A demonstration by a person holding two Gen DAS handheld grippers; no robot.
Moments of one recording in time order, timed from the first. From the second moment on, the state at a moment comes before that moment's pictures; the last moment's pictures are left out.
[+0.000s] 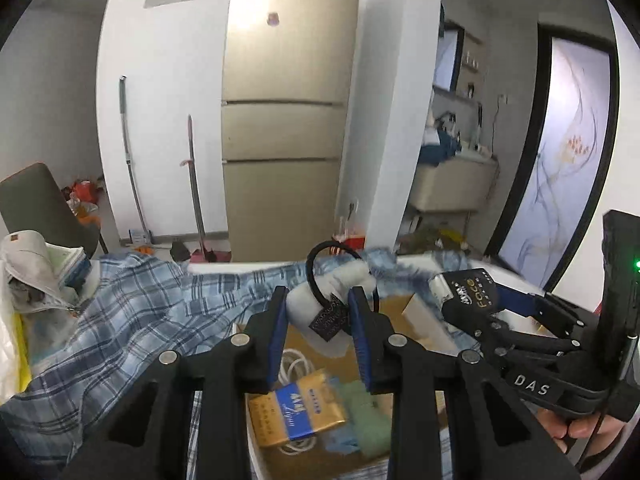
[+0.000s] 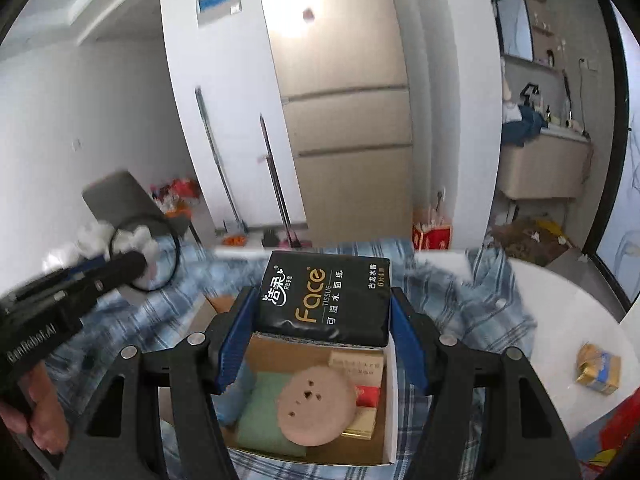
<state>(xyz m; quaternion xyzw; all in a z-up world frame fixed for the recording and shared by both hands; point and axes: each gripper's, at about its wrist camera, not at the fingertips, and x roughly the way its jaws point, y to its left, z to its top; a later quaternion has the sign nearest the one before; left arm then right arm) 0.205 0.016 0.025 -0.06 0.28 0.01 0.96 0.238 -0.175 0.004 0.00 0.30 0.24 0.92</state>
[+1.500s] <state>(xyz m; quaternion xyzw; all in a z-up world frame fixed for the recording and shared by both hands) 0.014 -0.009 0.062 -0.02 0.03 0.05 1.00 0.096 -0.257 0.076 0.04 0.02 0.18 0.98</state>
